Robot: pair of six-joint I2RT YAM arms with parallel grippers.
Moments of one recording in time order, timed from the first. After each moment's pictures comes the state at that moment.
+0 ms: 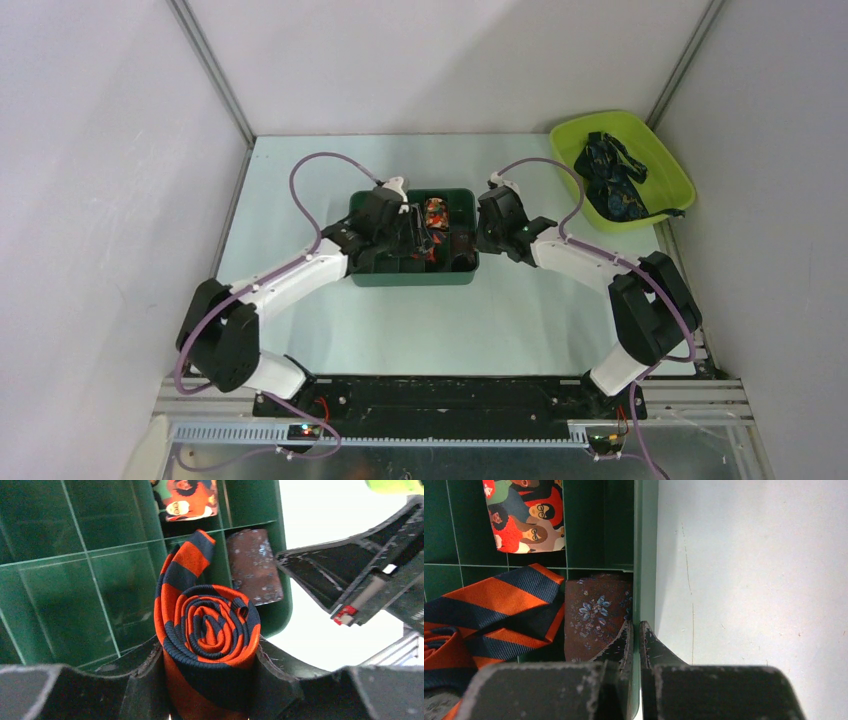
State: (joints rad) left arm -0.63 1.43 0.99 -0.25 0.04 -0.64; right arm 0.61 1.62 1.03 -0.24 0.13 0.64
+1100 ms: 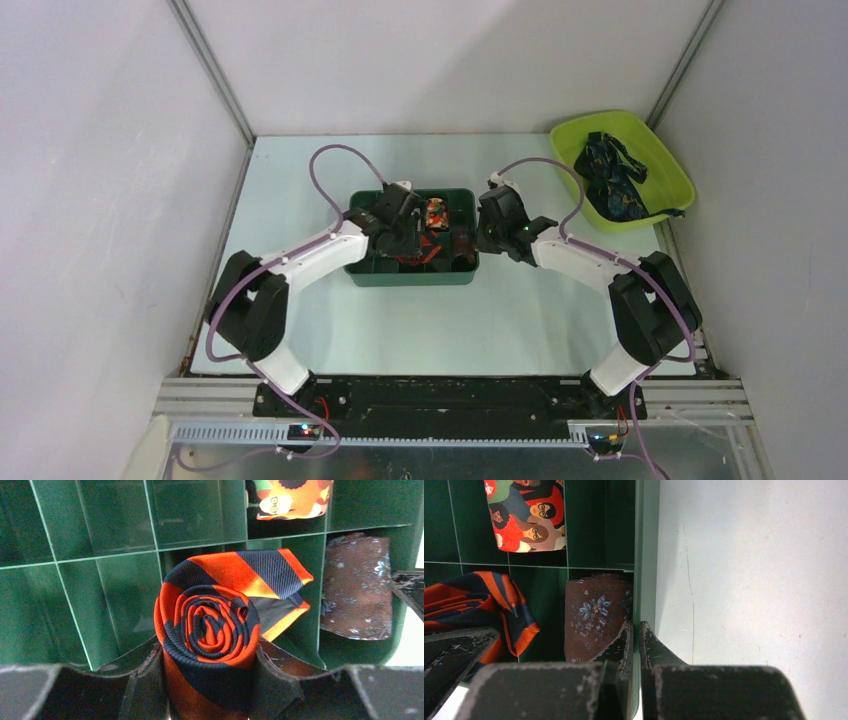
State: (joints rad) left arm -0.63 1.62 1.14 -0.48 -0.15 -0.57; right arm 0.60 1.62 1.03 -0.24 0.12 0.64
